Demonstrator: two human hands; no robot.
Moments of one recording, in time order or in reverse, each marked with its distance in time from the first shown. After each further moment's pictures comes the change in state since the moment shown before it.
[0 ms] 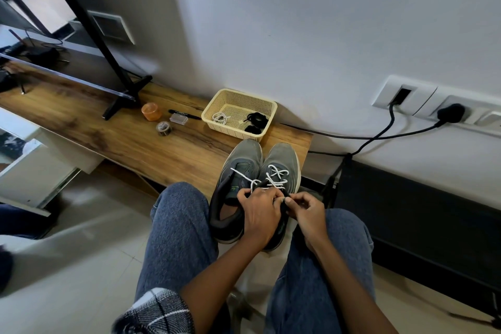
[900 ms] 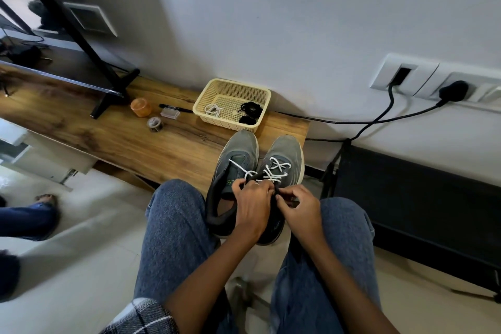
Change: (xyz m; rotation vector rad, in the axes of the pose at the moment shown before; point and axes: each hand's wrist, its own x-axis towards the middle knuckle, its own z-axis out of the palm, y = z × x) left_hand 0.006 -0.015 -0.002 0.124 -0.096 0.085; right_hand -0.013 0.003 0.004 -0.477 0.043 -0.404
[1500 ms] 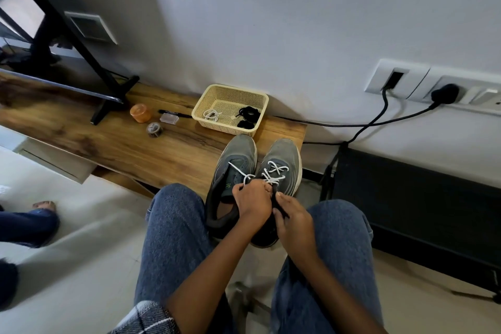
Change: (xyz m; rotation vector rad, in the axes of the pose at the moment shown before) left_hand 0.017 0.018 -0.017 -0.101 -0.164 -0.313; right_hand -0.026 0.000 0.011 -0.146 0.028 -0.170
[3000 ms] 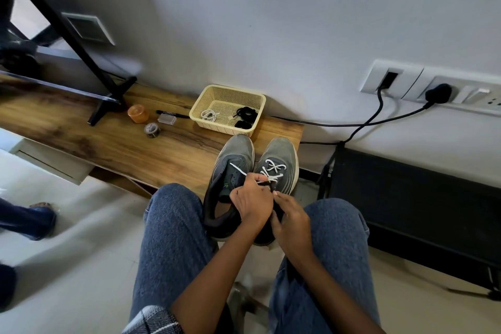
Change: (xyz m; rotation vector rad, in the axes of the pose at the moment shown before) left_hand -0.005 0.004 0.008 -0.302 0.120 -0.158; right_hand 0.000 0.001 0.003 0.013 0.029 -0.031
